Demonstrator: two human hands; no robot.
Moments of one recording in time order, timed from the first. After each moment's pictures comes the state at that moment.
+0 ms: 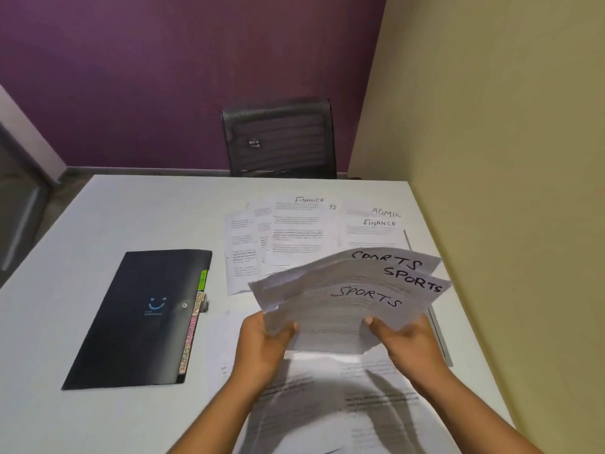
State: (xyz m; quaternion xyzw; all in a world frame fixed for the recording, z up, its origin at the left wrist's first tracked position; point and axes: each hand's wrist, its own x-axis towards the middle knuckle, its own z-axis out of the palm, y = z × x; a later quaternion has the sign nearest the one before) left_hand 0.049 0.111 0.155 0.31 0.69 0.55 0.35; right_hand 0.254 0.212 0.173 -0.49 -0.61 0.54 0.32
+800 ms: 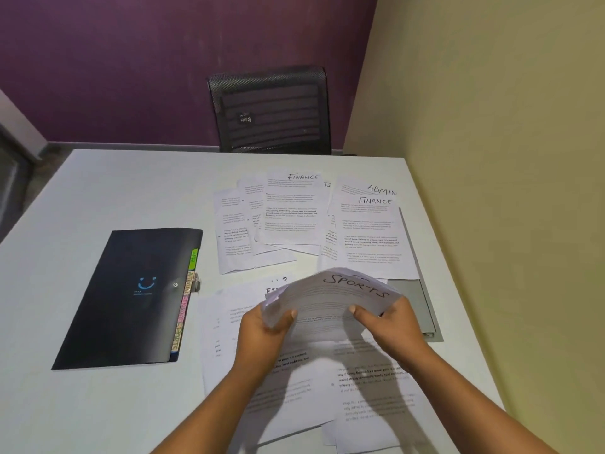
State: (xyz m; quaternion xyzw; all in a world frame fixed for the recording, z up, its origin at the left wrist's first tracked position) left_hand 0.063 0.106 0.121 0.28 0.66 0.56 0.41; right_hand 0.255 0.219 0.143 -0.49 -0.65 0.52 0.25
